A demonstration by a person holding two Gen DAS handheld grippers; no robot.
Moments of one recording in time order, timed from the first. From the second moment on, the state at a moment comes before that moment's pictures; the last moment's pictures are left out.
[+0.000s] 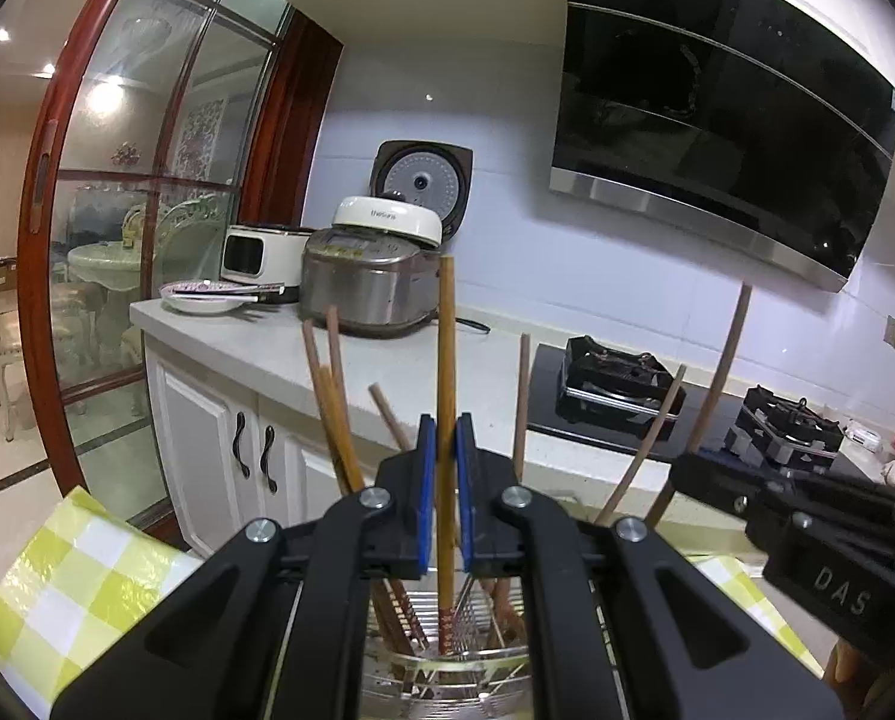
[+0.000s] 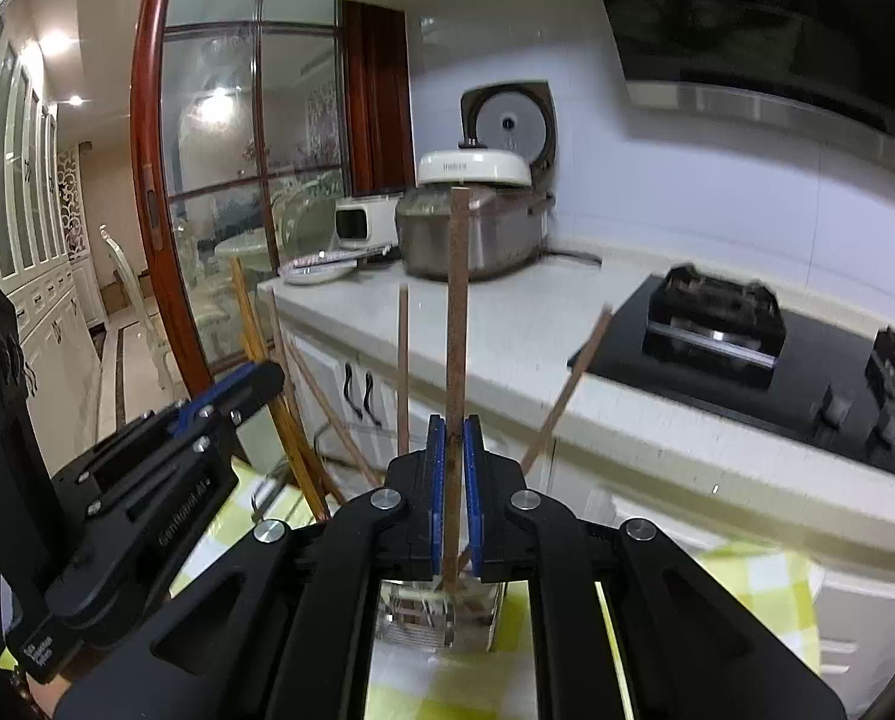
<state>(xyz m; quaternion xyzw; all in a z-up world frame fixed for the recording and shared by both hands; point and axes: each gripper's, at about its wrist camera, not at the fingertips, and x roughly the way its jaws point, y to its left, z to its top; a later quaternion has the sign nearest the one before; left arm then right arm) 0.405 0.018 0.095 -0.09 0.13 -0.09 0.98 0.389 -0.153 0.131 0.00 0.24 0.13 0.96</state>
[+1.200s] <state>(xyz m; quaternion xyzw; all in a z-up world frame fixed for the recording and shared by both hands) 0.291 0.061 -0.028 -0.14 0.37 -0.06 0.92 0.263 -0.189 -0.022 0.02 0.42 0.07 0.90</state>
